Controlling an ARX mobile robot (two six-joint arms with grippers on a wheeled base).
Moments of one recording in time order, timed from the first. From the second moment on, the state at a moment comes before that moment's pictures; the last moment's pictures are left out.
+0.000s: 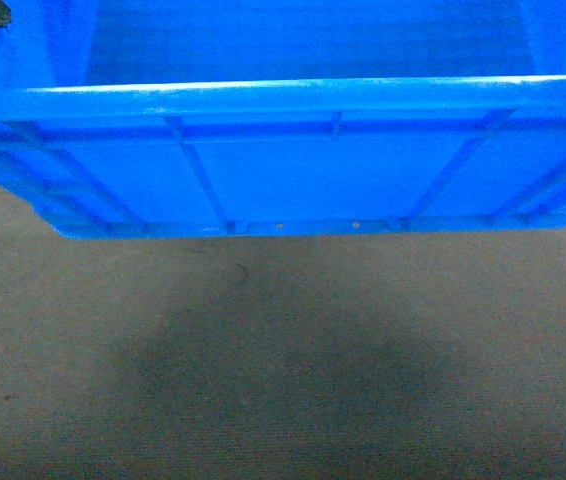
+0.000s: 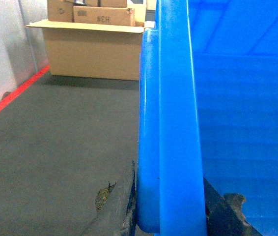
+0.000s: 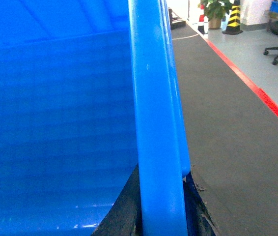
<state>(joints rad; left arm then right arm) -0.20 1.35 0.73 0.65 -0.19 -0.05 0.15 1.32 0.77 0.46 0.11 0.15</state>
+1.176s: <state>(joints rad) -0.20 1.35 0.73 0.65 -0.19 -0.05 0.15 1.32 0.77 0.46 0.11 0.15</state>
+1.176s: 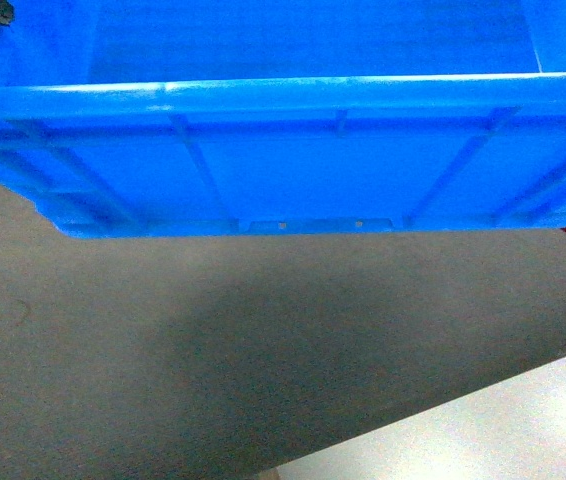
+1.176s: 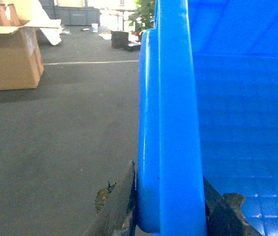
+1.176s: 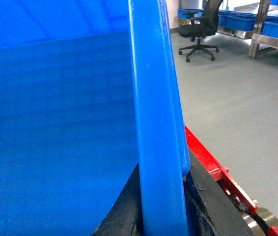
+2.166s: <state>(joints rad) -0.20 1.35 0.73 0.65 -0.19 -0.05 0.15 1.32 0.77 0.46 0.11 0.15</state>
